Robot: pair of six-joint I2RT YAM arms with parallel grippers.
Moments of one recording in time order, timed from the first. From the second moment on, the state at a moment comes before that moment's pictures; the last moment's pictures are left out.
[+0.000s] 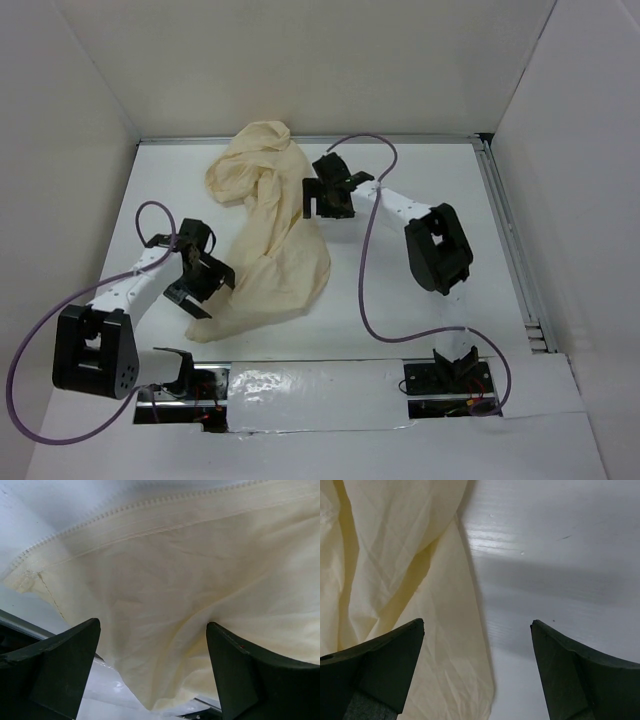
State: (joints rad) left arm -0.13 1.27 0.79 -0.96 0.00 -1.14; right arm 0.57 2.08 1.65 -0.50 0.10 0.49
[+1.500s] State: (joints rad) left arm -0.33 1.41 1.44 -0.87 0.02 -0.82; right arm 0.62 1.29 1.38 -0.67 0.46 0.54
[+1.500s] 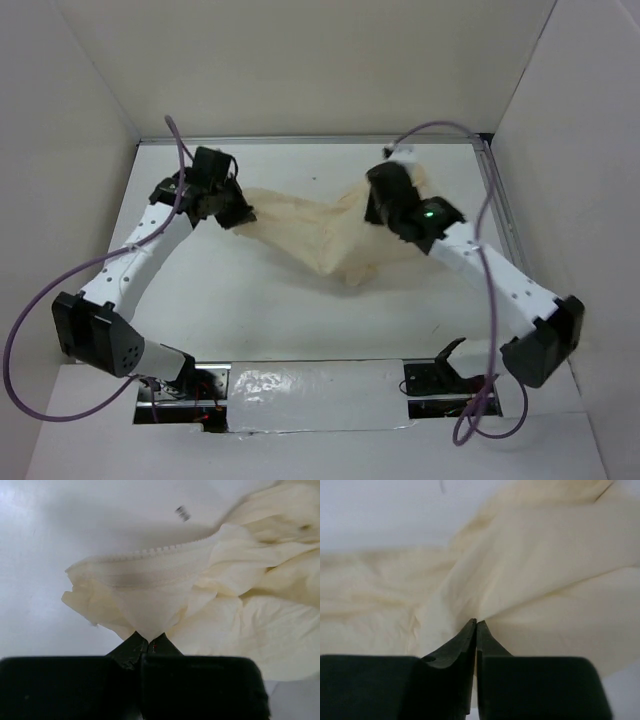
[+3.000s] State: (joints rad) left arm -0.35 1.41 1.43 -0.74 0.17 -0.74; right arm 0.59 2.35 2.04 -0.63 0.21 0.63
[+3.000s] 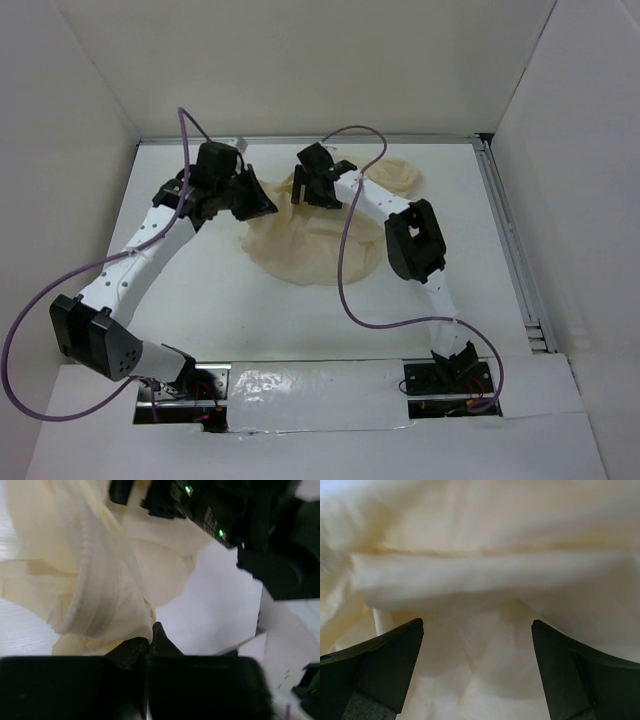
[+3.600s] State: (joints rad) left arm -0.66 1.32 1.17 -0.82 0.14 -0.73; right arm 0.40 1.35 1.15 -0.46 0.16 0.64
